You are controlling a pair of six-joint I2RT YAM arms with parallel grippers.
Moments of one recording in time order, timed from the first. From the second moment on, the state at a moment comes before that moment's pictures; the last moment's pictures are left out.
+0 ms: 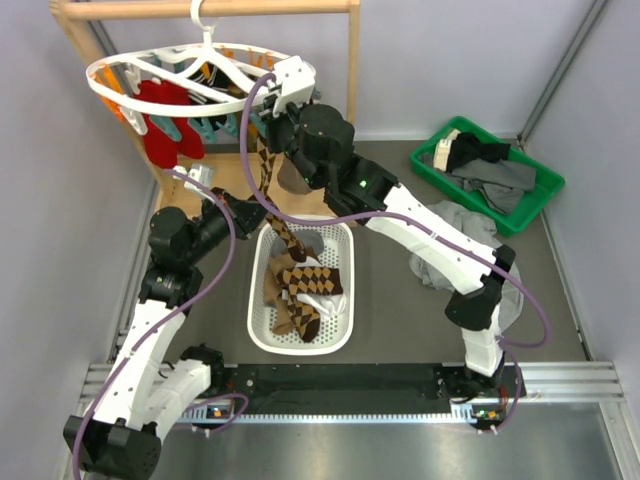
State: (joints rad) left arm -0.19 0.82 0.79 0.06 0.53 -0.60; right arm 1.04 1.94 2.29 -0.21 0.46 -0.04
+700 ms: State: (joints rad) left arm -0.19 0.82 0.79 0.06 0.53 -0.60; right arm 1.04 1.93 2.26 -0.23 0.40 0.00
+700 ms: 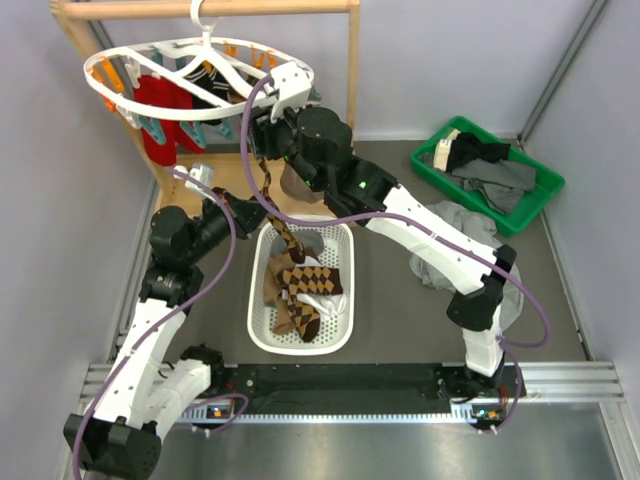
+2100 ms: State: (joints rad) left arm -0.19 0.83 0.79 0.06 0.53 -0.60; right arm 1.10 1.91 2.29 -0.23 0.51 -0.10
